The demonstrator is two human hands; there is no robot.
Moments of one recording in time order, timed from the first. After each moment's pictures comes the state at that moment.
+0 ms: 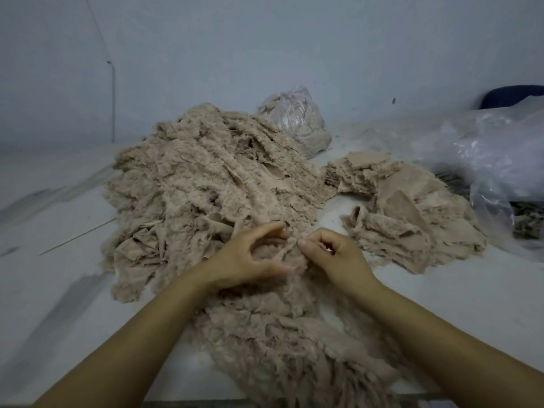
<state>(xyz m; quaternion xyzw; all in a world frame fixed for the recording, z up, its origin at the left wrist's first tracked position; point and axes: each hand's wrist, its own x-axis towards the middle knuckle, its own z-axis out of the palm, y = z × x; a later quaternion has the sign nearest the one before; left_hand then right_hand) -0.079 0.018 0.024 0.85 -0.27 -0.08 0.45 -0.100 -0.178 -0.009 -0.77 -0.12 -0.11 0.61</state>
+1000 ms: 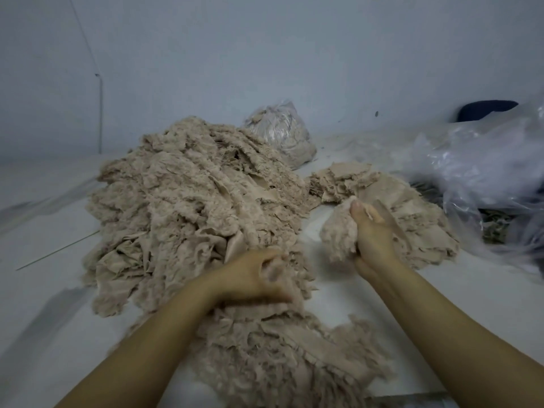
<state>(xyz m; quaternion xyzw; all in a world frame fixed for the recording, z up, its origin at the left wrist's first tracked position) -0.071 -0.011 0.007 0.89 -0.27 -0.14 0.33 -0.074 -0.227 0.022 -0.54 0.13 -0.19 0.81</state>
